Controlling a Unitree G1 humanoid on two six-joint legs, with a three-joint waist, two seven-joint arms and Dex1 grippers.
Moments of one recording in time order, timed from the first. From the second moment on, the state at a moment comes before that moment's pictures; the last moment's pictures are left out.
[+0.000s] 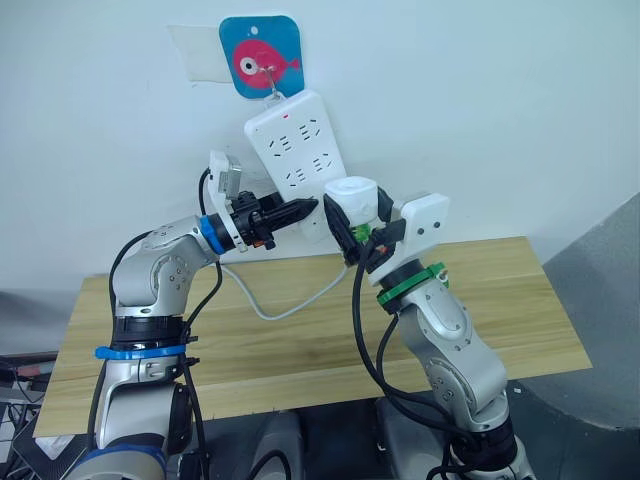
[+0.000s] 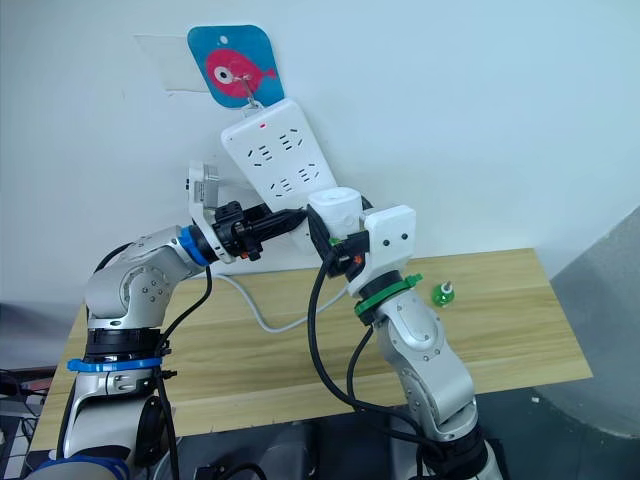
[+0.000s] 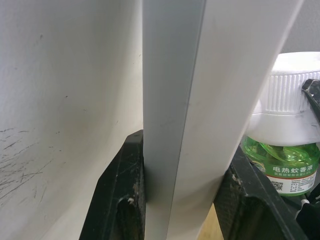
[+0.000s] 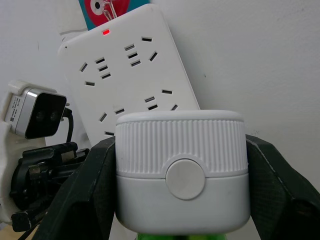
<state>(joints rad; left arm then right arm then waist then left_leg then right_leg) -0.66 0.45 0.17 0.10 -0.58 0.65 -1.01 -0.30 0.06 0.33 -0.55 0.18 0.47 0.02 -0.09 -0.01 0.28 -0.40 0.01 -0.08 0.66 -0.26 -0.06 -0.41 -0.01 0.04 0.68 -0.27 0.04</state>
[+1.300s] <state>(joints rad) -0.65 0.45 0.18 0.11 -0.56 0.60 -0.99 -0.44 0.01 0.33 -0.52 0.10 0.68 0.09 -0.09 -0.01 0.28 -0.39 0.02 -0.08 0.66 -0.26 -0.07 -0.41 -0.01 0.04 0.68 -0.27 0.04</state>
